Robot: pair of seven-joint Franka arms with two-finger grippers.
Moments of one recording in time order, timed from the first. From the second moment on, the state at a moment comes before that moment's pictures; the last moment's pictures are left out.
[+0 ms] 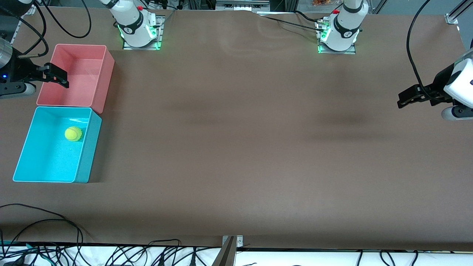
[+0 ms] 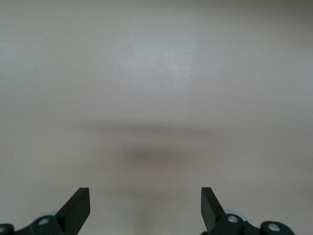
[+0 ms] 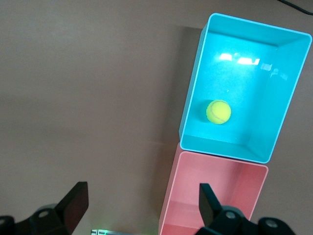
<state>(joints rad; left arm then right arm) 0.03 0.13 -0.06 -1.44 0.01 1.51 -0.13 -0.04 -0.01 0.03 -1.68 -0.05 1.59 -0.17</state>
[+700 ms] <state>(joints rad) 0.03 0.13 -0.06 -1.44 0.01 1.51 -0.13 -0.03 -0.01 0.03 -1.67 -0.03 1.59 0.01</state>
